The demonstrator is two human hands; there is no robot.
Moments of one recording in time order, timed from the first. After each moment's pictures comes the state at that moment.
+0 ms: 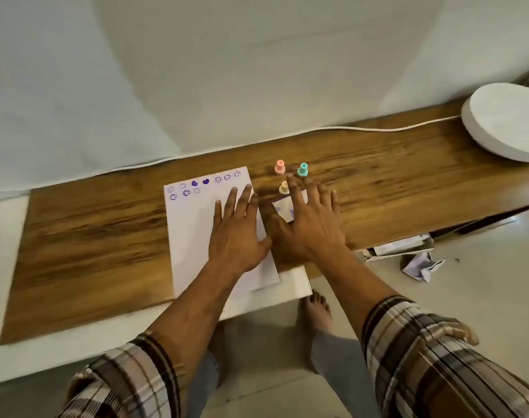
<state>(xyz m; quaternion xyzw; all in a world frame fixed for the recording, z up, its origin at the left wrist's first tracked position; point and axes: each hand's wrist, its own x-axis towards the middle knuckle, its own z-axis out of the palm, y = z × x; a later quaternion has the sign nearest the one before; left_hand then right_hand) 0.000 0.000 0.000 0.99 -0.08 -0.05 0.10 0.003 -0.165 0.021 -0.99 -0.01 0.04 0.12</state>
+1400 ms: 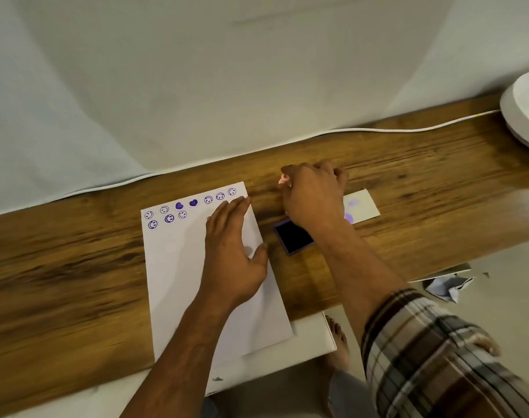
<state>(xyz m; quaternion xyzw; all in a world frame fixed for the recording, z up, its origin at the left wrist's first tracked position) 0.034 0.008 -0.025 0.92 0.01 -0.02 0.39 0.120 -0.154 -0.002 -0.99 0.04 -0.05 0.13</state>
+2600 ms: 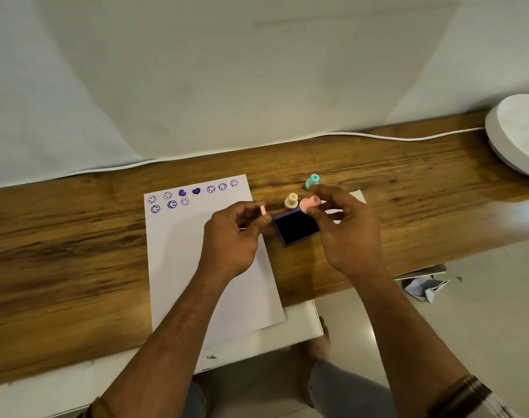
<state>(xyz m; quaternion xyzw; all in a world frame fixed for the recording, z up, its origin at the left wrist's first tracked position) 0.042 0.006 -0.001 0.82 0.11 -0.07 0.56 0.028 -0.187 0.028 -0.85 0.13 -0.05 0.51</state>
